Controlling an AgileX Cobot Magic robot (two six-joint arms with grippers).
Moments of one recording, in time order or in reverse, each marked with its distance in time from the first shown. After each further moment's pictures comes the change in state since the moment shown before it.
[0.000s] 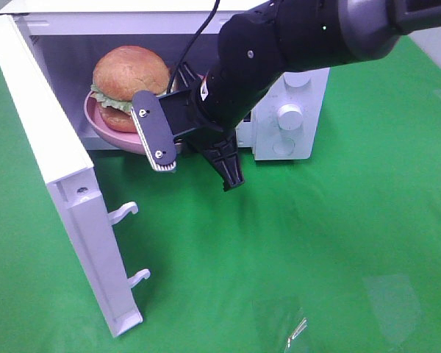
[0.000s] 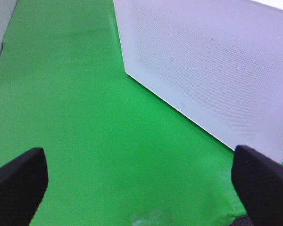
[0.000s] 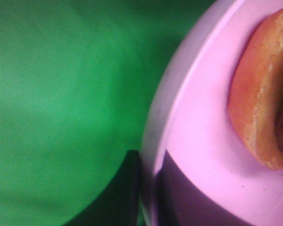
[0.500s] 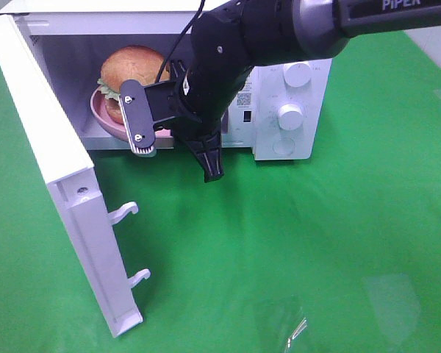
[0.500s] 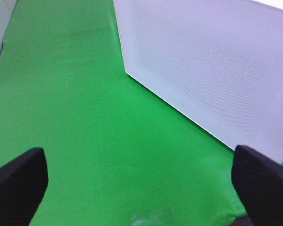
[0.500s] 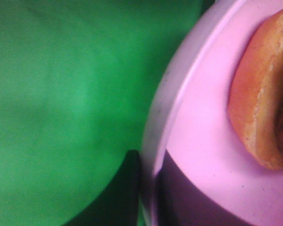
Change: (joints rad) left arm 0.000 0.000 0.000 0.000 0.000 0.000; right arm 0.000 0.131 -0.187 -0.047 0.098 0.147
